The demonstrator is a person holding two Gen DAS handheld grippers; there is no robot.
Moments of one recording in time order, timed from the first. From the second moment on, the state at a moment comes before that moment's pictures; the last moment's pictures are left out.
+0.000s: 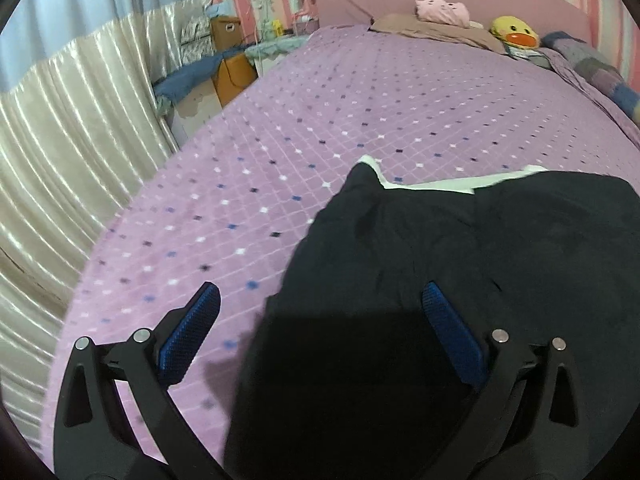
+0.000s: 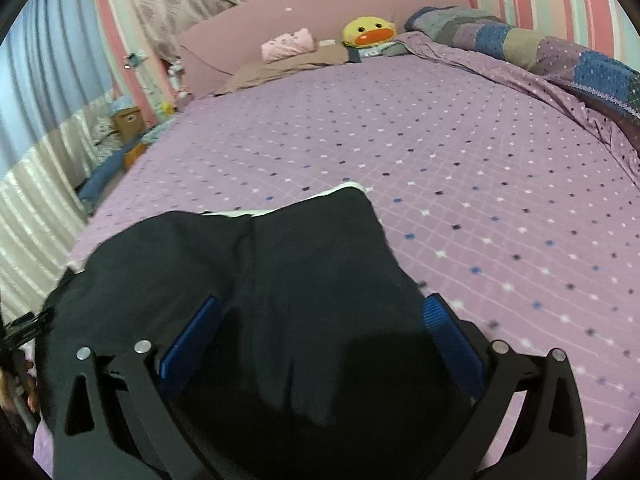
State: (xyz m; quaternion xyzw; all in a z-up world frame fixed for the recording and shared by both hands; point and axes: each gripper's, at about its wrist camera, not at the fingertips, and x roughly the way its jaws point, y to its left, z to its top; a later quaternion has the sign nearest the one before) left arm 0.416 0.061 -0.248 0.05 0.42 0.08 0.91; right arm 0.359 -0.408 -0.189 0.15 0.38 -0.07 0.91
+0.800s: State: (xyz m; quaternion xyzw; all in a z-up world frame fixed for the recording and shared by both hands) left arm 0.268 0.085 -0.234 0.08 0.46 0.06 0.88; right arm 0.262 -0.419 -0.248 0.19 0.48 -0.01 0.86
